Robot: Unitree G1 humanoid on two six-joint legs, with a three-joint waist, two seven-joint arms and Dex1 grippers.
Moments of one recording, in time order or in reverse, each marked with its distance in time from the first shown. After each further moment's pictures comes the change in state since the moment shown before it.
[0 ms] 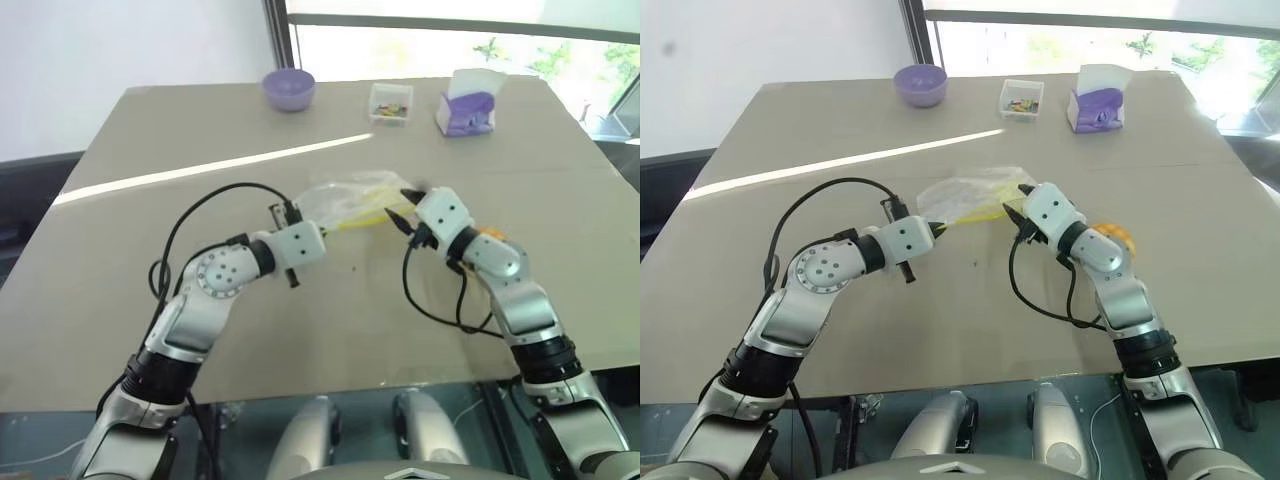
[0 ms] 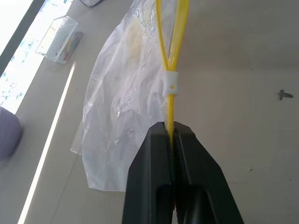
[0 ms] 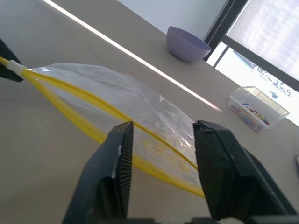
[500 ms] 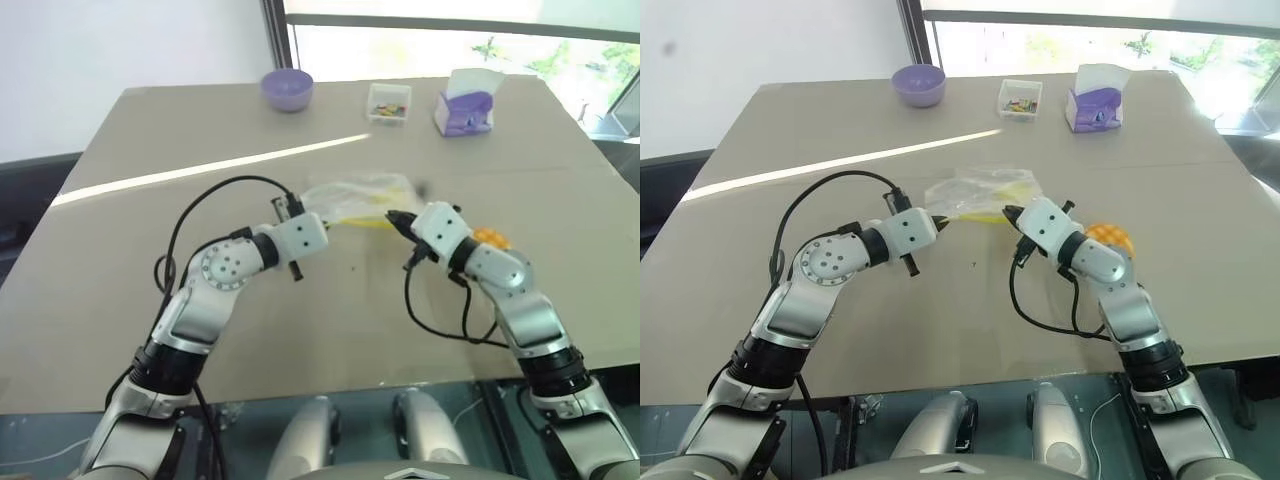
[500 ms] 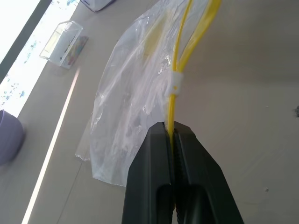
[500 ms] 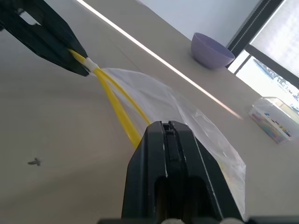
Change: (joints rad) left arm -0.028 -0.016 0.000 0.030 0.000 0.001 0.000; right arm 0.039 -0.036 0.038 -0.089 -0.001 -0.005 0.058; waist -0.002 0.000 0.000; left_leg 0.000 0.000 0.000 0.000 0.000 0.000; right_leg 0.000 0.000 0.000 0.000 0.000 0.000
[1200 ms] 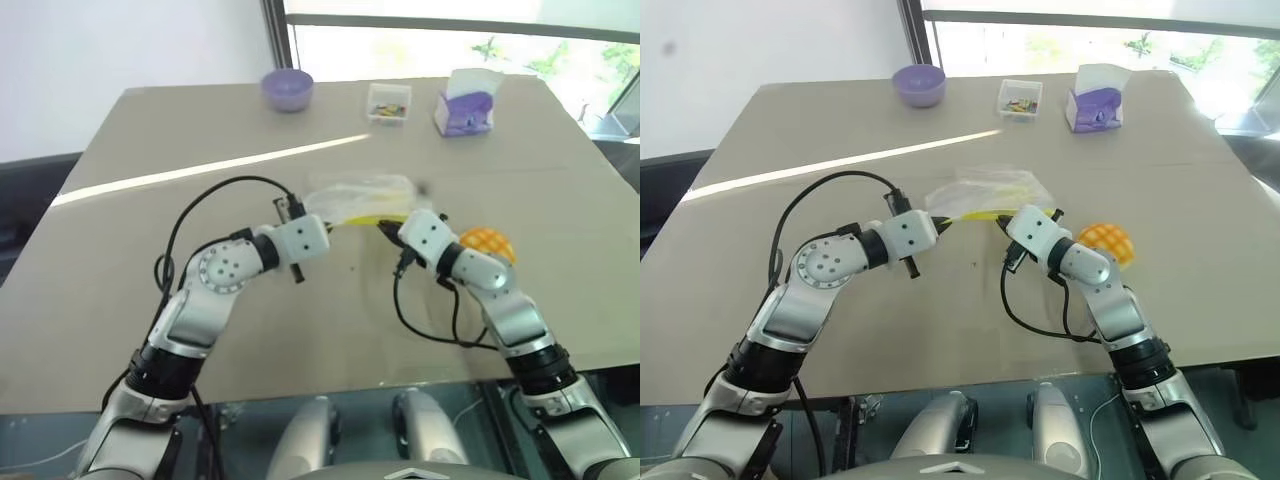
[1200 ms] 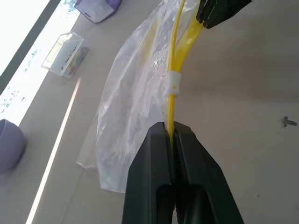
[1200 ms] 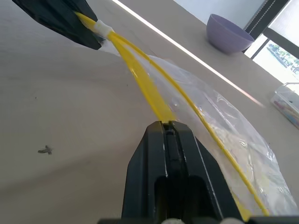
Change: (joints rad) left arm 0.031 0.029 -0.005 -0.050 -0.016 -0.030 -0.017; right arm -0.027 0.073 0.030 0.121 -0.012 0.024 -0.033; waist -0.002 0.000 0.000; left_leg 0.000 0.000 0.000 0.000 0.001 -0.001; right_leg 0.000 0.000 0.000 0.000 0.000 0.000
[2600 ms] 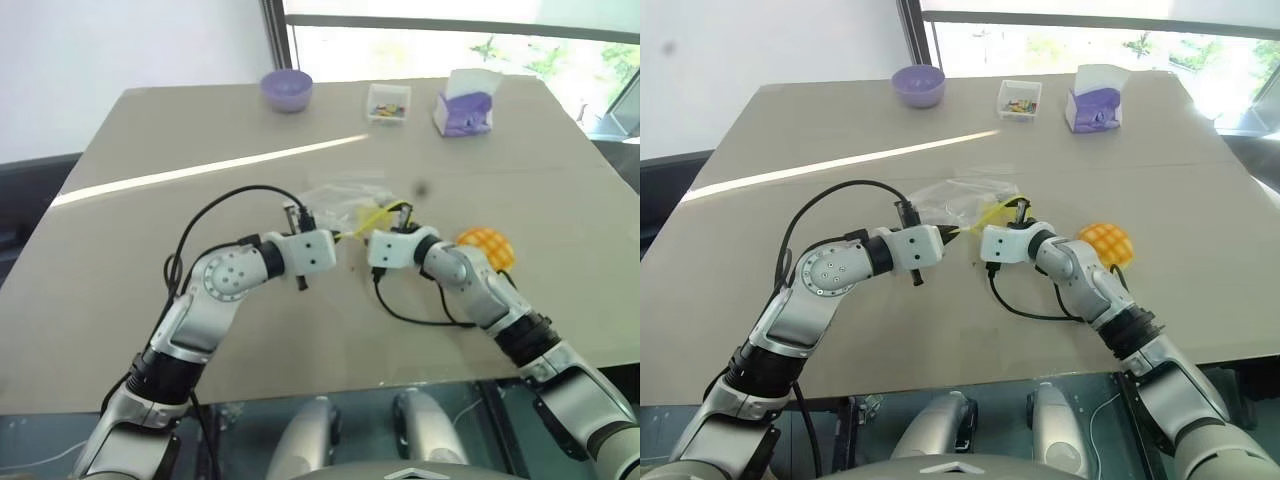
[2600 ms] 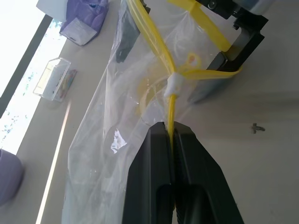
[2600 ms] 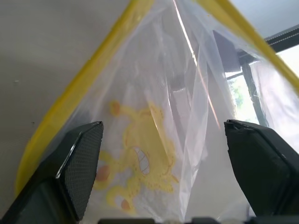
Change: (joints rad) left arm 0.004 -0.010 -0.023 0.003 0.032 -0.087 -0.010; right arm -0.181 -0.106 0.264 0.259 -0.460 -0.218 -0.221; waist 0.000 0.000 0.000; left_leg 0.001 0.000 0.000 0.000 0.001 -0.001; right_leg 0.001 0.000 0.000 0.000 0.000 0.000
